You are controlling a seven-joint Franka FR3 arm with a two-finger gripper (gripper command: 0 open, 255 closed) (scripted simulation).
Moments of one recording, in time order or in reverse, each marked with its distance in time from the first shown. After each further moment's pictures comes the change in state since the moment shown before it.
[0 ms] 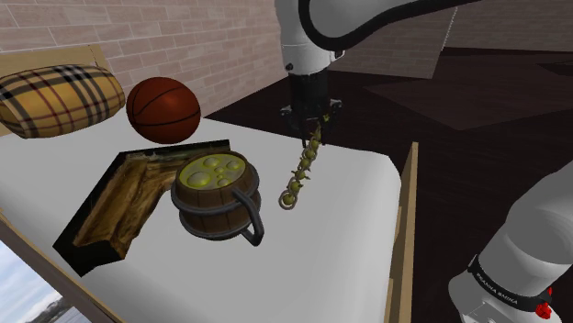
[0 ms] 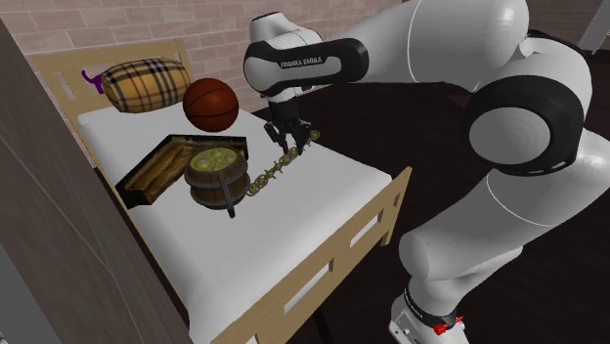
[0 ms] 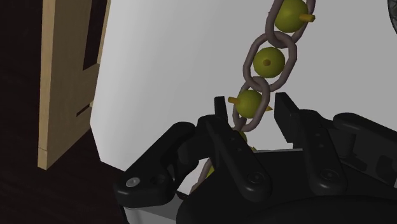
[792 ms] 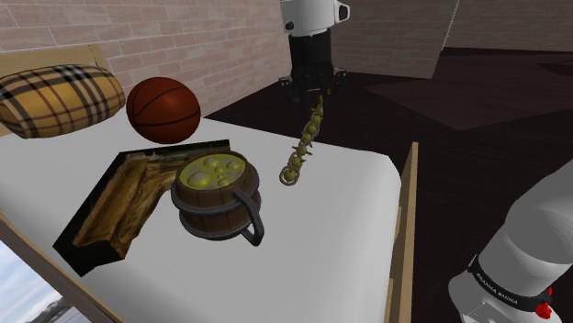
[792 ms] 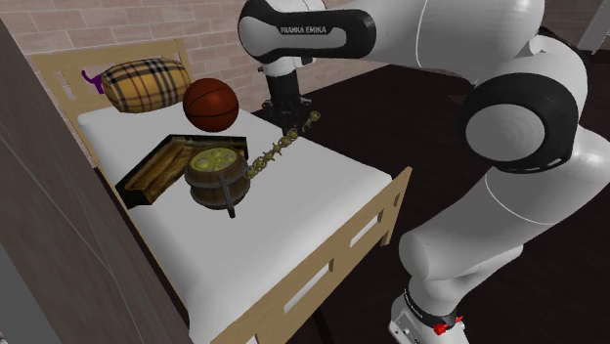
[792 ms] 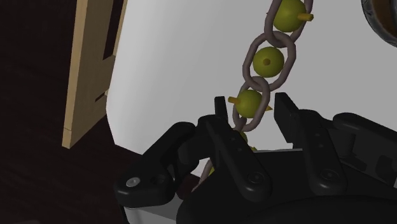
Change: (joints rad) arm -0.007 0.013 -0.006 0.171 -0.010 -0.160 -0.007
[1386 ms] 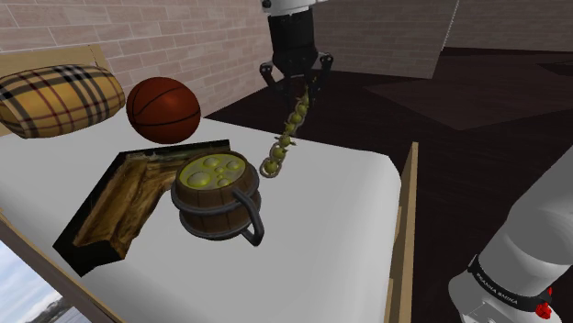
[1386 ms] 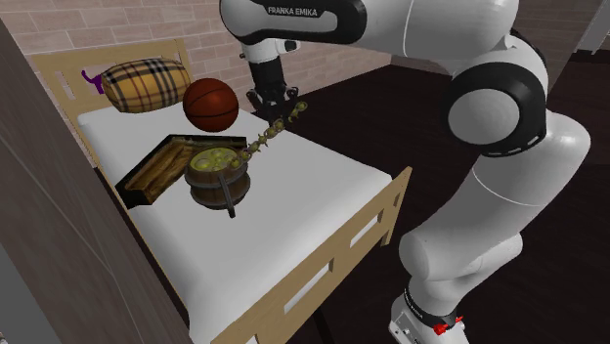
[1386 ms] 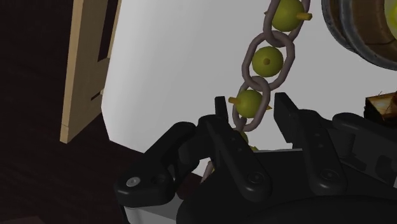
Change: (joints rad) arm 0.018 0.136 0.073 0.203 -0.063 -0.099 0.098
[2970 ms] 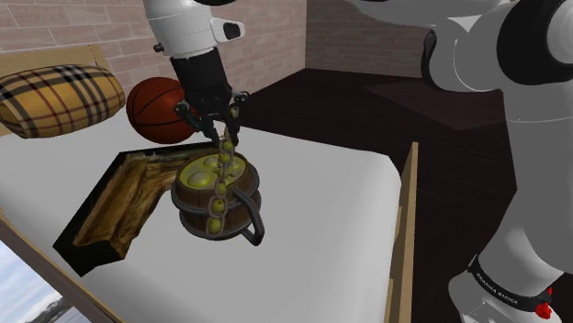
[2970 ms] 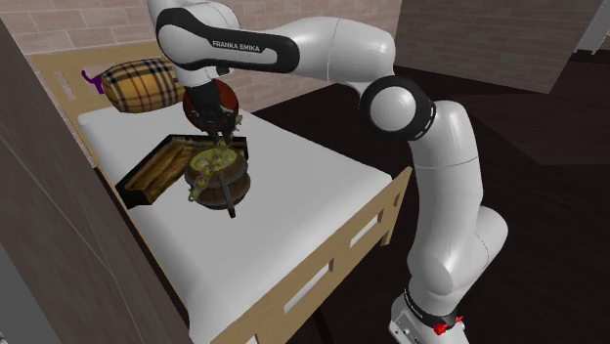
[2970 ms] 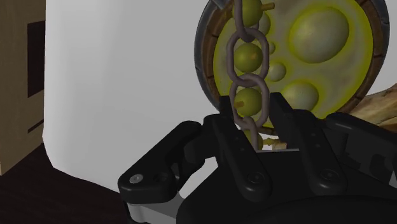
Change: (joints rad) arm 0.362 0.593 0.102 0.519 -0.363 -0.100 0.363
